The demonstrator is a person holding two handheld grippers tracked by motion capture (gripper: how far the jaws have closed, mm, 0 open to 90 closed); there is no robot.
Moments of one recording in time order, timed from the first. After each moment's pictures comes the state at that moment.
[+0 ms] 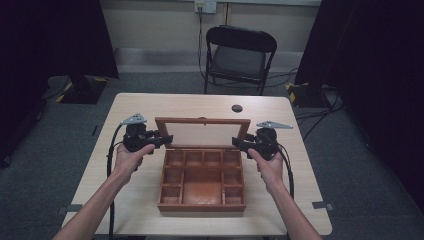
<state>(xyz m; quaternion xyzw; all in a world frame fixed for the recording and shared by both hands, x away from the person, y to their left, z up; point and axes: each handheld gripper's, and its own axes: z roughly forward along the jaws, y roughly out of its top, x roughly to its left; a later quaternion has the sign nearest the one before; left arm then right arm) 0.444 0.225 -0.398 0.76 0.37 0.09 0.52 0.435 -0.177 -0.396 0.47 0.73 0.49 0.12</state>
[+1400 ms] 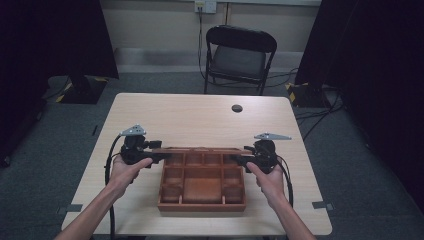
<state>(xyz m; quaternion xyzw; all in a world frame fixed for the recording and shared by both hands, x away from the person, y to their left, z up) 0.417 0.227 -0.409 0.77 0.38 0.06 0.50 0.402 -0.171 -0.404 0.48 0.74 0.46 0.09</state>
